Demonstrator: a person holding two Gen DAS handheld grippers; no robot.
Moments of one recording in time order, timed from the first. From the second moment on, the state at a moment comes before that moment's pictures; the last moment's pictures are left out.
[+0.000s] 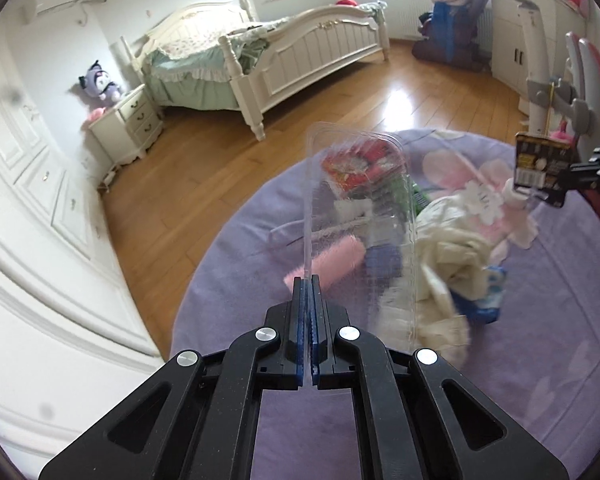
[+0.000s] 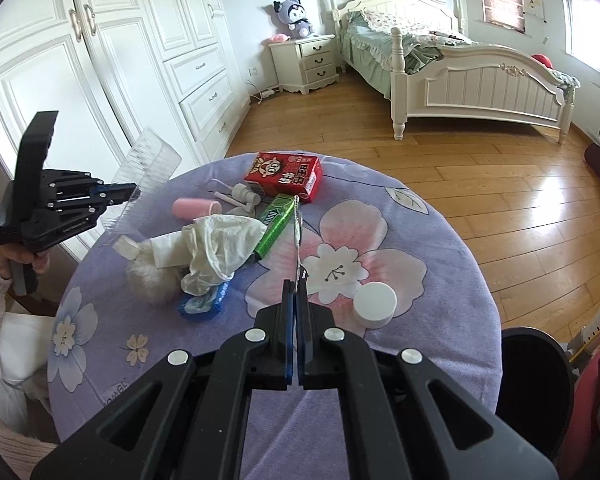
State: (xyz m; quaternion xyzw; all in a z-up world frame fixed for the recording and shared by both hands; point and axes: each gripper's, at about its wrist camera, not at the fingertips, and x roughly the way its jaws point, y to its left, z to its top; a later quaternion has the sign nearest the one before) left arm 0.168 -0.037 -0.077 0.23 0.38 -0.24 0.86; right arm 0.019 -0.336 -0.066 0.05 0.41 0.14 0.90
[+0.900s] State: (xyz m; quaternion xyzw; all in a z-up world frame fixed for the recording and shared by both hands) left arm 0.053 -0.312 -0.084 0.25 0.34 -0.40 0.81; right arm -0.087 -0.468 -0.074 0.04 0.42 -0.09 0.90
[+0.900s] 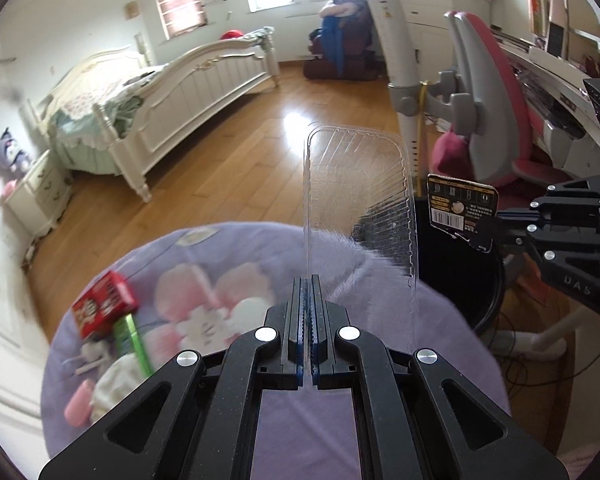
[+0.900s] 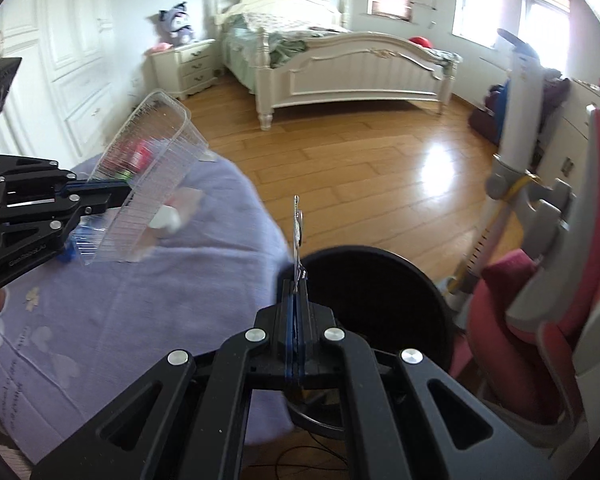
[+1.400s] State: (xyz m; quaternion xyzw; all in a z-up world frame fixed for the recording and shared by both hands) left arm 0.039 -0.435 -0.139 0.26 0.40 -0.43 0.77; right arm -0.096 -0.542 -0.121 0.07 0.46 -0.16 0.87
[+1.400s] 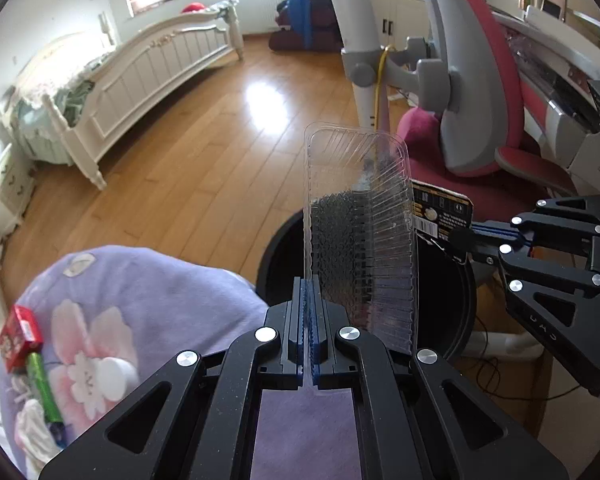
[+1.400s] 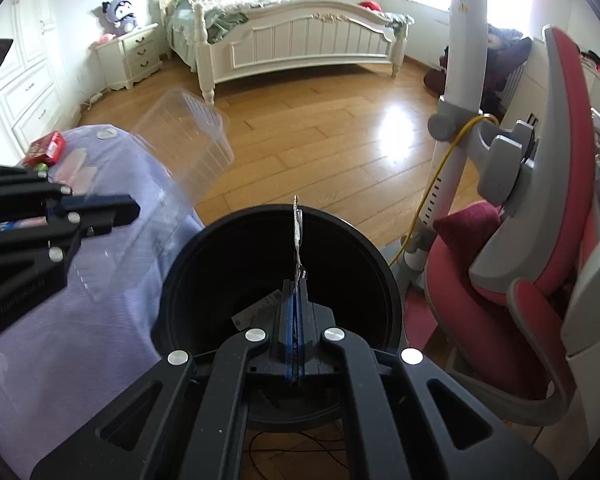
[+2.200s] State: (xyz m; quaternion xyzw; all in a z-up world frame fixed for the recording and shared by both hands) left arm 0.055 -0.434 -0.142 0.24 0.41 -0.41 0.78; right arm -0.070 -0.542 -0.135 0.07 0.48 -0.20 0.85
